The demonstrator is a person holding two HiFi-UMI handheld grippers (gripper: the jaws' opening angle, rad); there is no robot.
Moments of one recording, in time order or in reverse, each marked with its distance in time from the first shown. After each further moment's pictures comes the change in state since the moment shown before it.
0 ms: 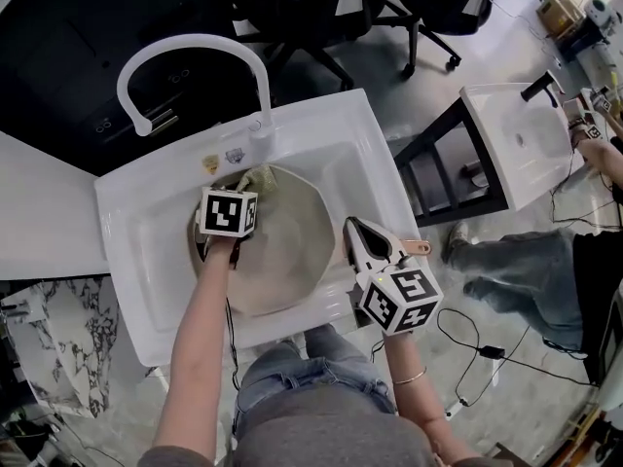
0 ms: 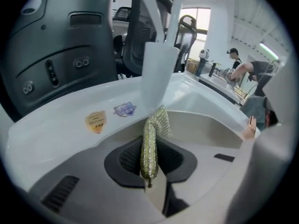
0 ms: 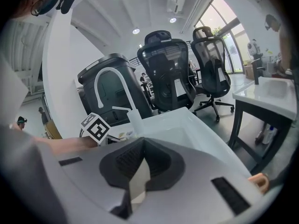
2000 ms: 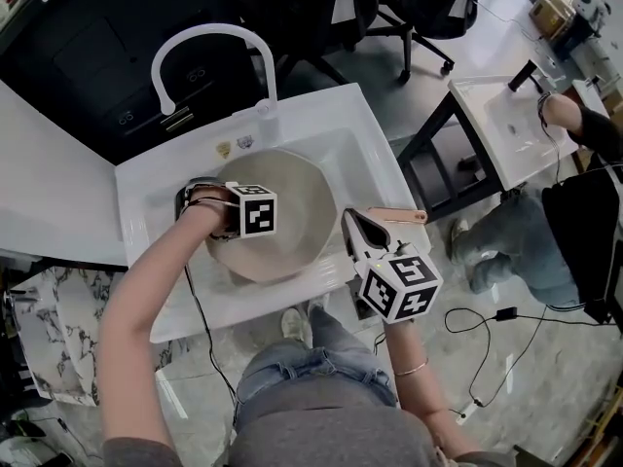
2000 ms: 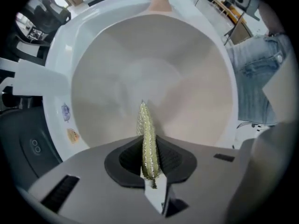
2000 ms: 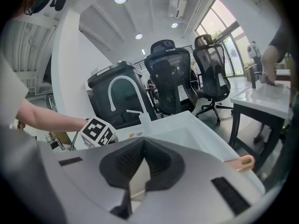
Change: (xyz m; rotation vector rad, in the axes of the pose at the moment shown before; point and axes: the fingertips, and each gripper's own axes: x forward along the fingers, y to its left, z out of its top) left arm -0.081 -0.003 -0.111 1.219 0.867 -0.101; right arm -0.052 0.044 -0.007 -0.013 -0.053 0.019
